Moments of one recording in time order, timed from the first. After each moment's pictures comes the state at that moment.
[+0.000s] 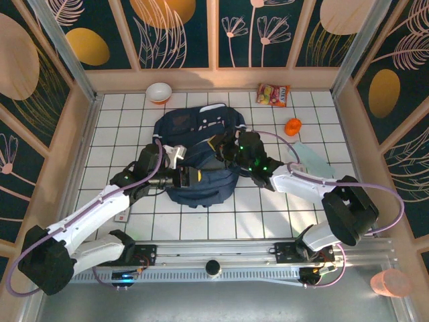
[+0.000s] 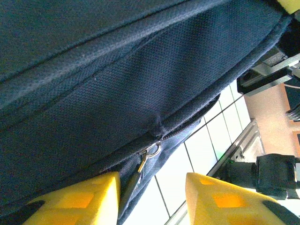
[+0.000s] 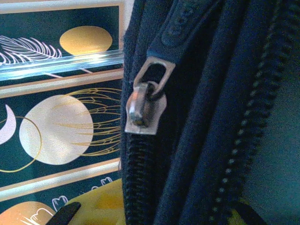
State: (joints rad) left arm -0.59 1.08 0.70 -0.30 0.49 -0.66; right arm 0.75 1.46 0.81 0.39 -0.15 1.59
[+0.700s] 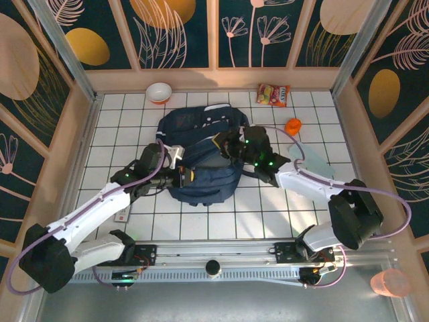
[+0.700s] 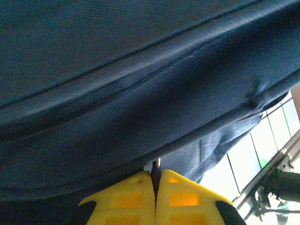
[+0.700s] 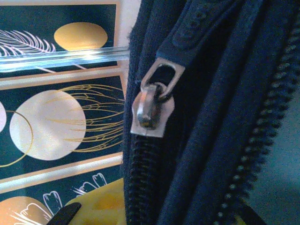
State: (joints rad) left arm -0.58 1.09 0.74 -0.41 0.33 -0.56; right arm 0.67 1.41 0.85 0.25 -0.26 1.49
